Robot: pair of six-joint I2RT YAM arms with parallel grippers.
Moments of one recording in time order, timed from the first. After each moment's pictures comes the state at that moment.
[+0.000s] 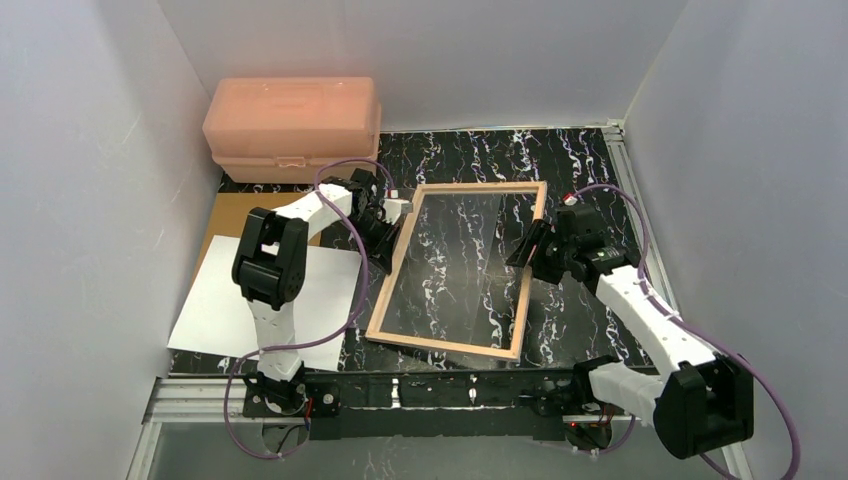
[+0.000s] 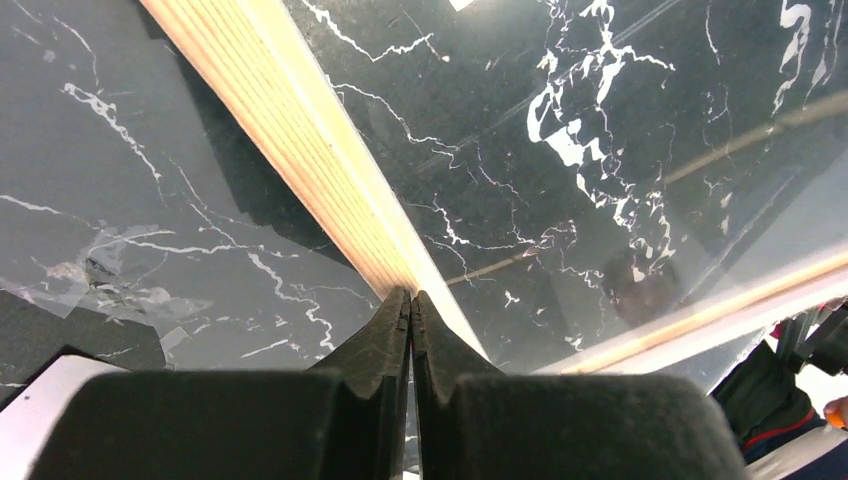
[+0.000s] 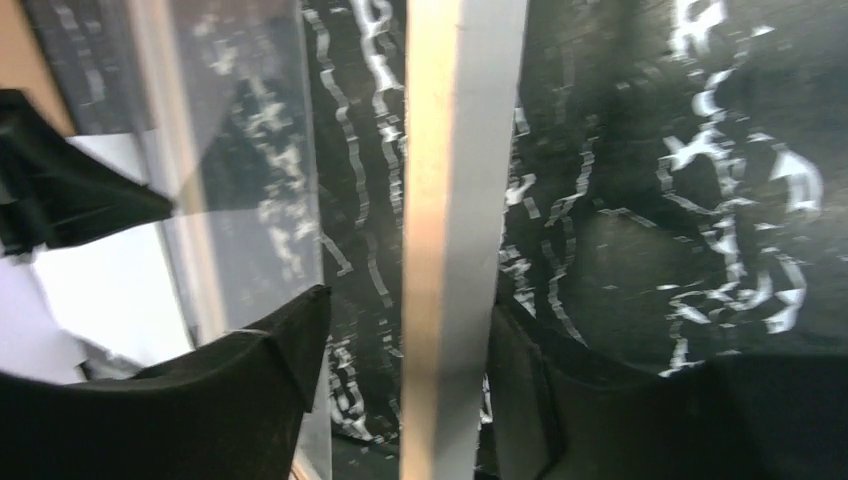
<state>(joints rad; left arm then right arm) -0.36 1.97 1.39 -0.91 0.57 0.27 0.32 1.06 0.75 -0.54 -0.20 0.72</state>
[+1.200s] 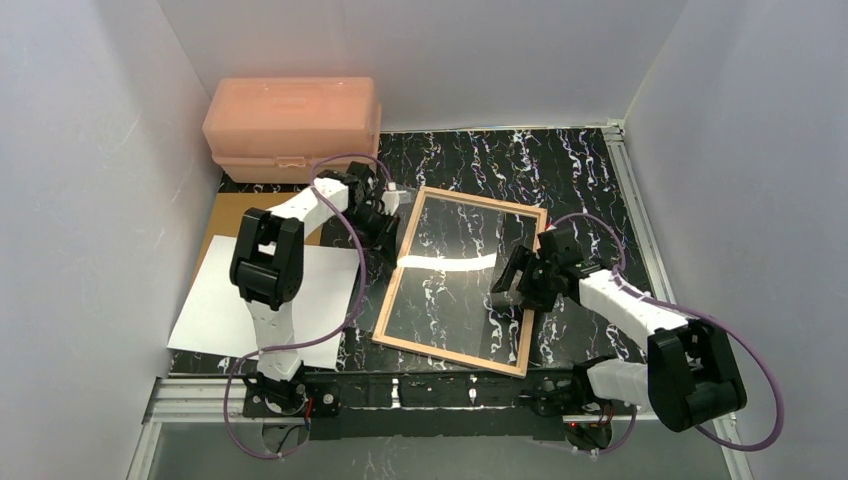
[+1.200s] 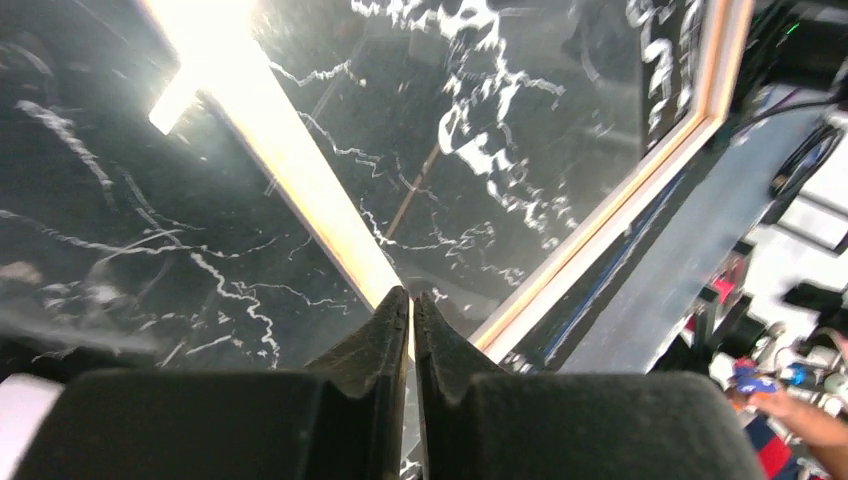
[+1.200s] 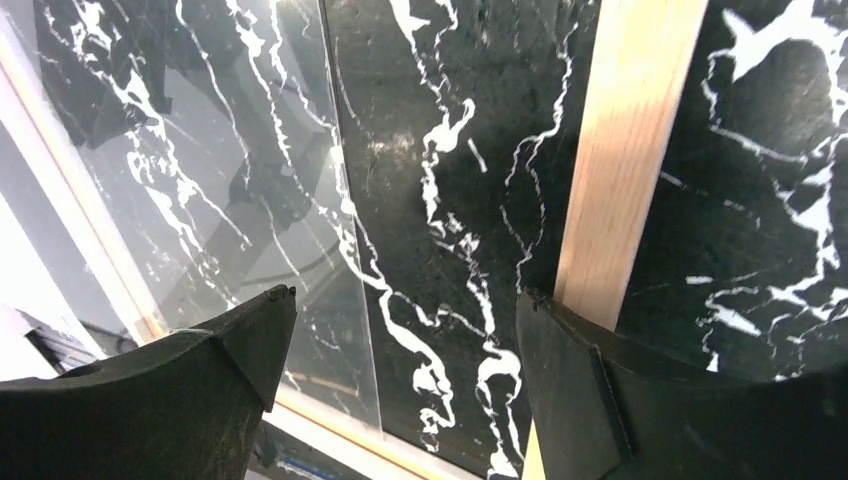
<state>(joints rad) -0.35 1.97 1.42 -0.95 0.69 0.22 0.36 1.20 0.57 -0.41 -0.23 0.75</state>
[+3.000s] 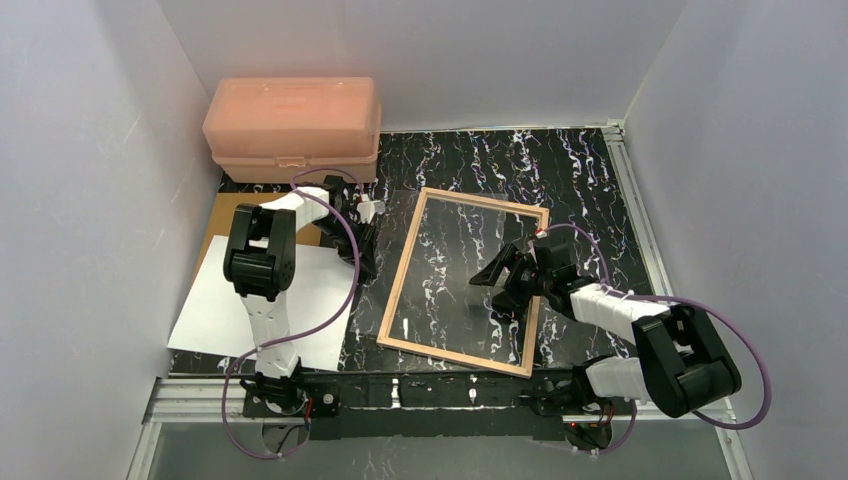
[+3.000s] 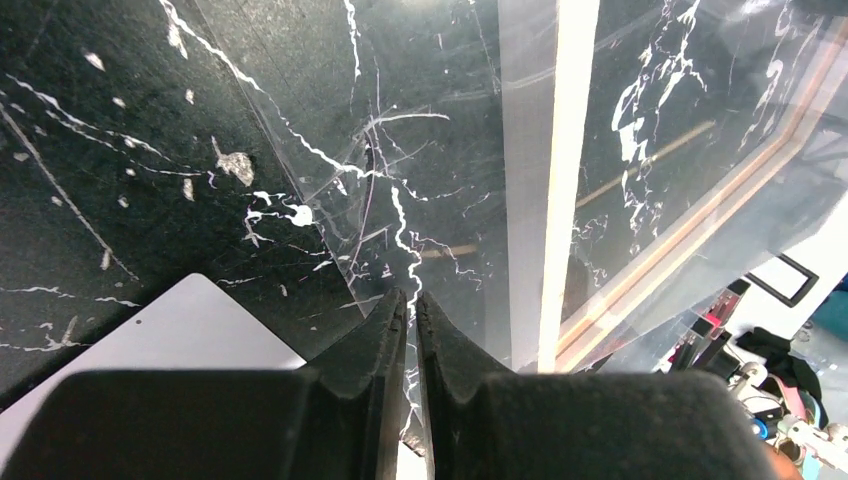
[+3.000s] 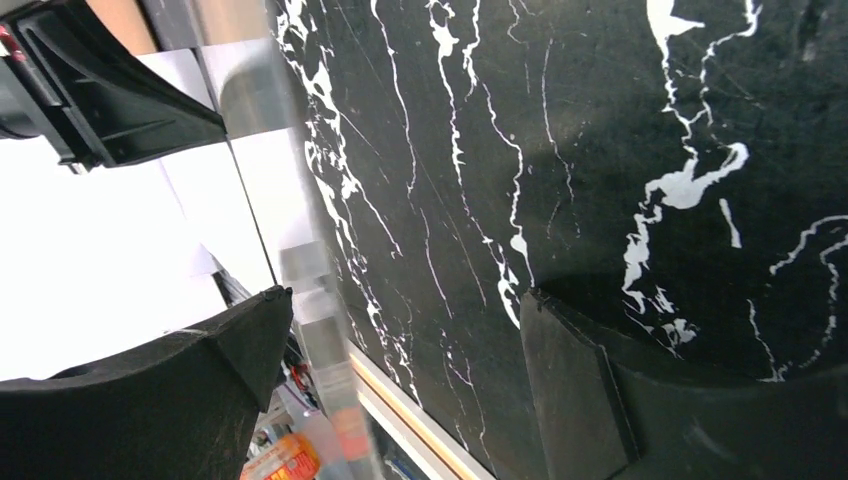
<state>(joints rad) -0.20 2.02 1.32 -0.88 0.66 0.23 0.40 1.28 0.41 0.07 -0.44 0.99</state>
